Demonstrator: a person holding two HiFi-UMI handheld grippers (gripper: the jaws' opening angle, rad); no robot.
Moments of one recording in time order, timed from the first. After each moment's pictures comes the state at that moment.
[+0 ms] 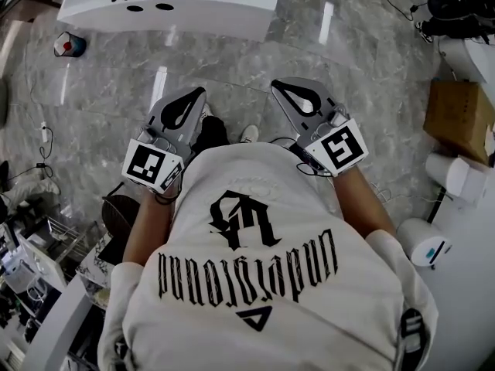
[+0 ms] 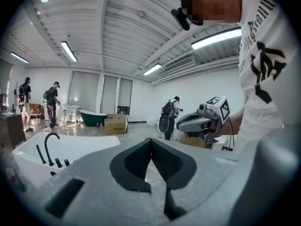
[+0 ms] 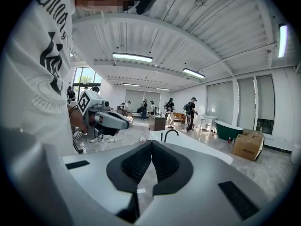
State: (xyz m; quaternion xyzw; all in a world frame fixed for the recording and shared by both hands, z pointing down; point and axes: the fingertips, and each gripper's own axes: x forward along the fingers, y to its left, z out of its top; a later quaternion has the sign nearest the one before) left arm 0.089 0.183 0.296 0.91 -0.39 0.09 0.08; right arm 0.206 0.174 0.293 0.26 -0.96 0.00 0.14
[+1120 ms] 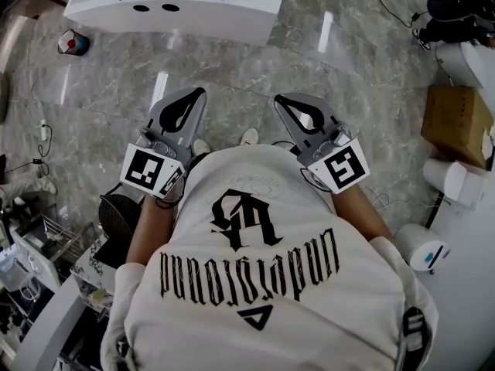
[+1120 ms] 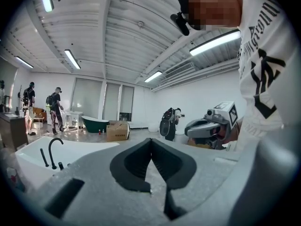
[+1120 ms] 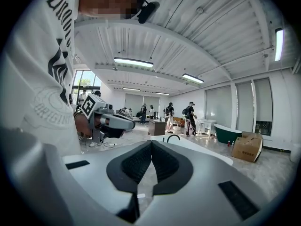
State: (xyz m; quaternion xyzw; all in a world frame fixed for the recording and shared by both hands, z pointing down) left arm 0.070 0.220 0.266 0.91 -0.41 0.05 0.05; right arm 0.191 0.233 0.269 0.26 -0.96 -0.01 0.11
